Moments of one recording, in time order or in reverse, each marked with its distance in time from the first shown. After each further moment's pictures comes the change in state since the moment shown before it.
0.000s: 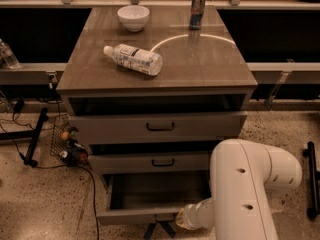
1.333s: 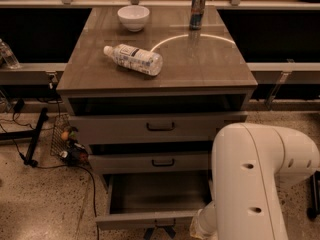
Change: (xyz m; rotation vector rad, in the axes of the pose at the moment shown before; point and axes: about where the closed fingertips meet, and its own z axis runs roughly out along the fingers) arm 0.022 0.049 -0.086 -0.155 0.163 0.028
